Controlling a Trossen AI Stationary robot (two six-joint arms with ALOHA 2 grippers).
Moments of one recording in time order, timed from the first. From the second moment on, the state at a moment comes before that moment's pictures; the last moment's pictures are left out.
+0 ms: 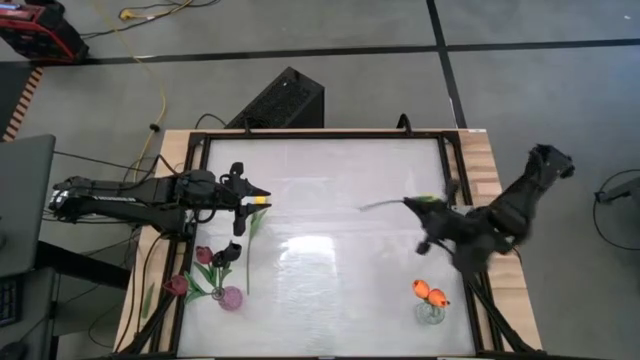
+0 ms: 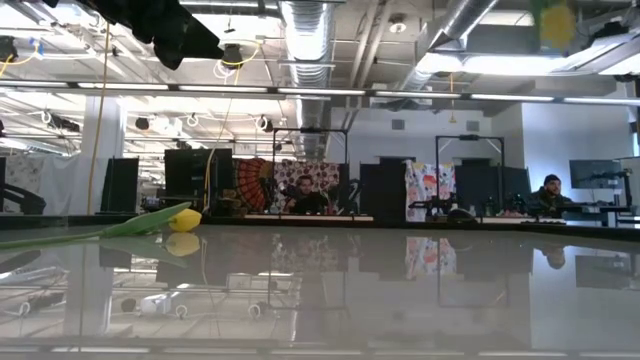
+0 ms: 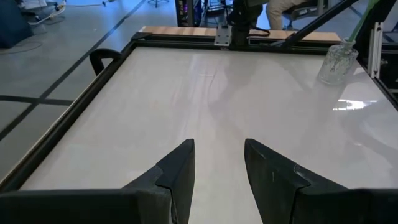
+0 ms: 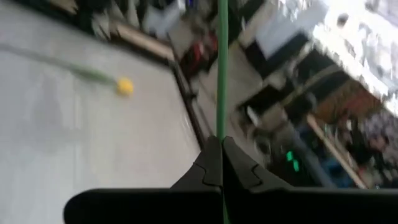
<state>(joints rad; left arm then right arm) 0.02 0.78 0.66 -0.21 -0.14 -0.03 0.80 1.07 1.13 -0.94 1.32 0.20</state>
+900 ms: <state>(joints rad) 0.02 0.78 0.66 -0.17 -0.23 -0.27 1.45 1.09 1.18 -0.70 1.50 -0.79</state>
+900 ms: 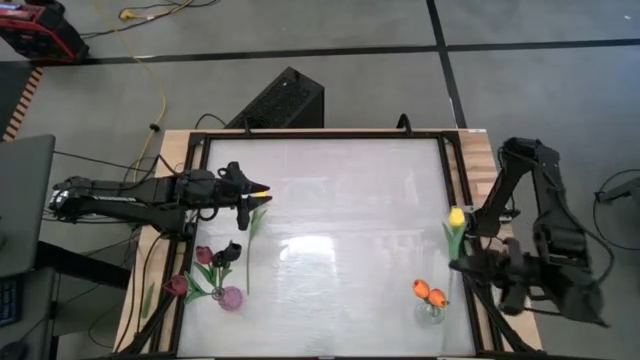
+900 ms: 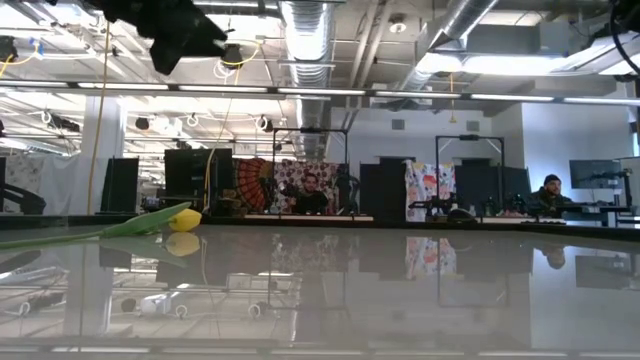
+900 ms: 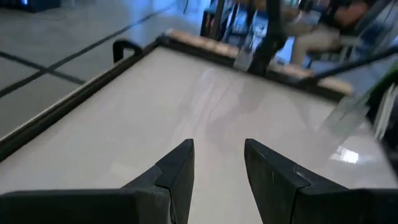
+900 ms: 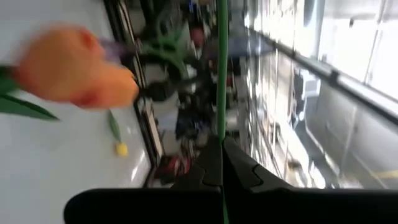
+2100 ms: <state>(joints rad) 0.41 1.00 0.78 0.35 0.24 -0.66 0.09 1.12 1.14 -0.46 0.66 -1.08</state>
